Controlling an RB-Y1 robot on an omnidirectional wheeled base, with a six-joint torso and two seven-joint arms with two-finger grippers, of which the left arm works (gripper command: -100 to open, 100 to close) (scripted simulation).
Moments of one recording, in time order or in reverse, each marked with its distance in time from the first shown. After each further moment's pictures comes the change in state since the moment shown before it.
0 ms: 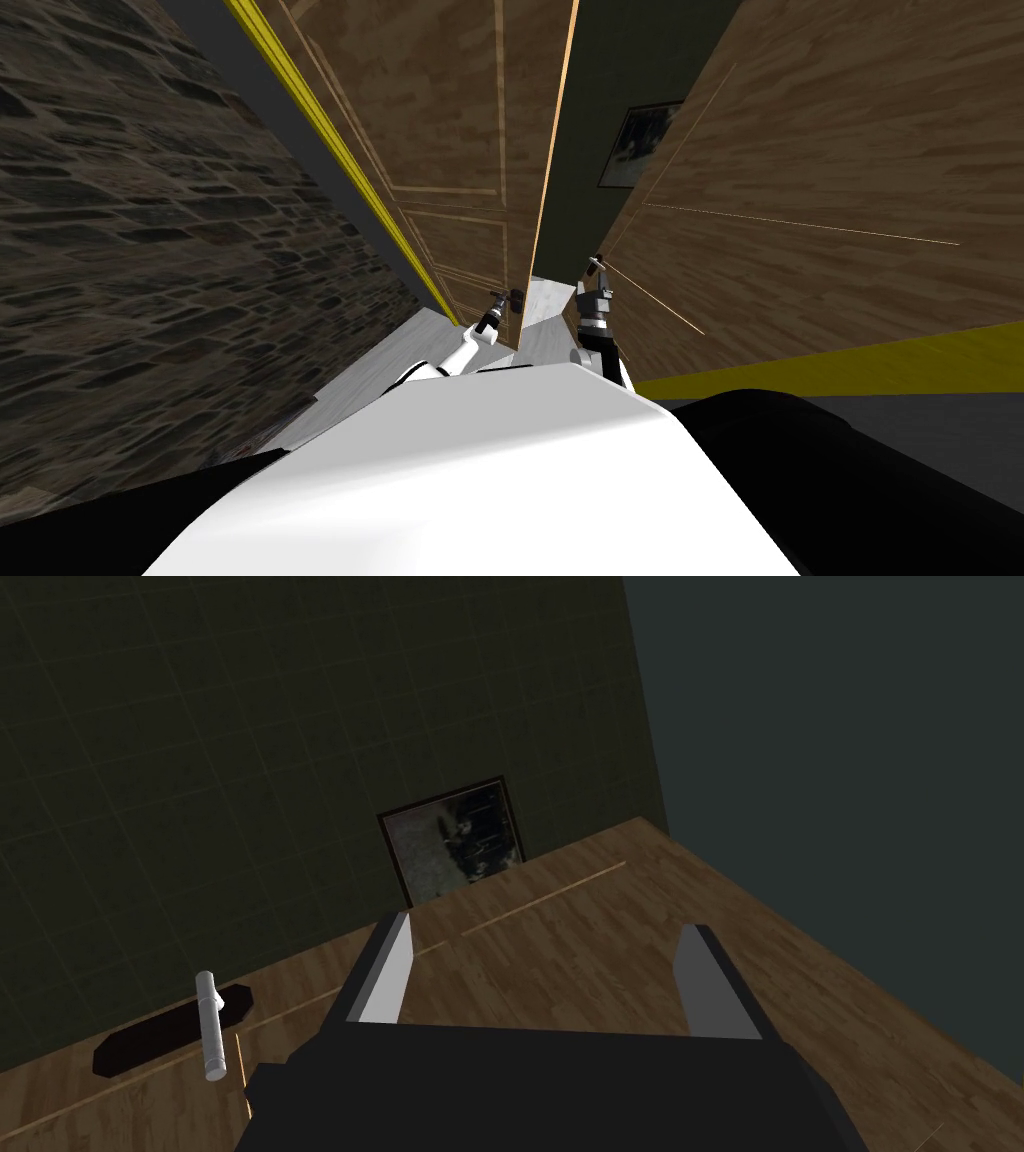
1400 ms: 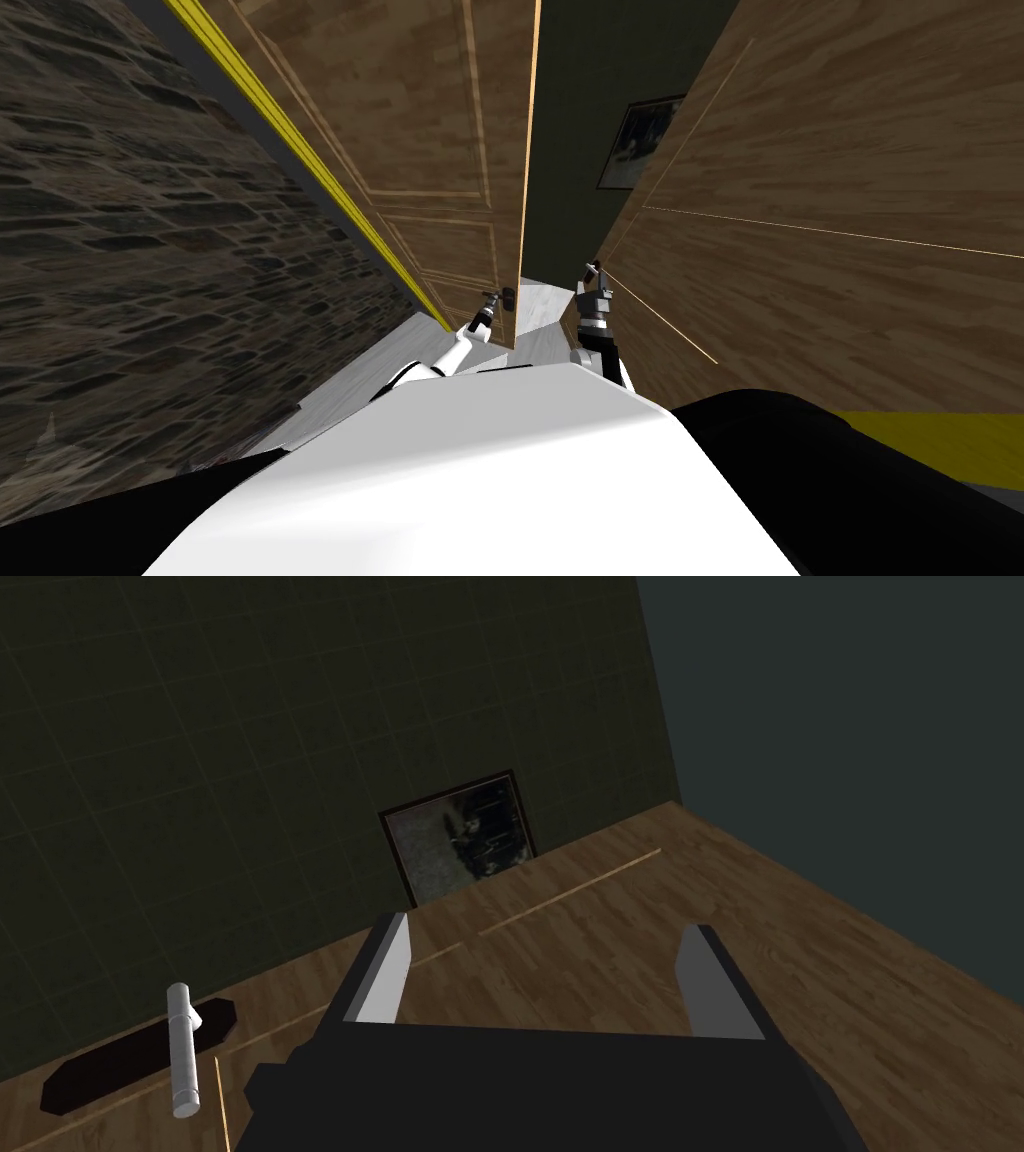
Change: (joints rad) arm 0.000 0.047 0.066 0.012 0.007 0.005 -0.016
